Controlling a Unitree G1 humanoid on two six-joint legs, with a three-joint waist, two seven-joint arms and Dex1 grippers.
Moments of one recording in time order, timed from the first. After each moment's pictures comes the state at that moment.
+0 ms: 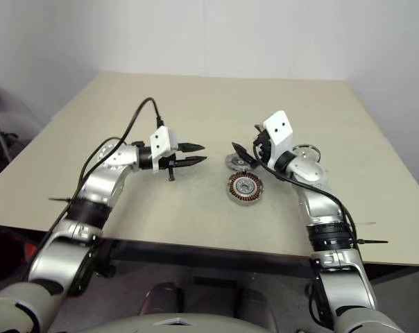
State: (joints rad) left arm -0.57 0.31 -0.08 0.22 -0.14 0.02 -1.01; right arm -0.48 -0.45 0.00 0.16 0.19 0.20 0.66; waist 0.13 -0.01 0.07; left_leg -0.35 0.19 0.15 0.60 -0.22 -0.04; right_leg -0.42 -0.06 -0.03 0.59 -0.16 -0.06
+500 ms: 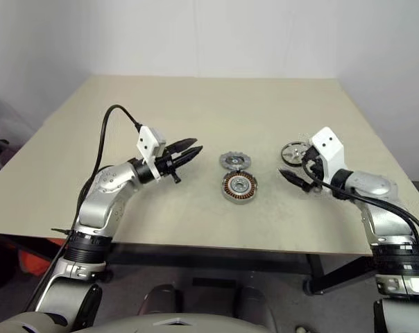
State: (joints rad) left arm -0.42 0.21 -0.04 0.00 -0.24 0.20 -0.74; right arm -0.23 -0.77 -0.11 0.06 0.21 0.46 0.76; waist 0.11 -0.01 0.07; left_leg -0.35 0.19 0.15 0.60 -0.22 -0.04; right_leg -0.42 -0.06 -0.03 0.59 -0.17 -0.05
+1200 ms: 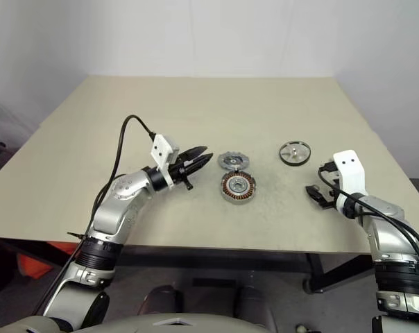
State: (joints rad) left arm -0.39 0.18 -0.12 0.01 -0.24 0.20 -0.69; right arm -0.17 -0.69 -0.22 0.10 0.21 0.65 0.54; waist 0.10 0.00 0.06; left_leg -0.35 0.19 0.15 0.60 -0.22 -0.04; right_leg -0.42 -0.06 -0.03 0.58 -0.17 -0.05
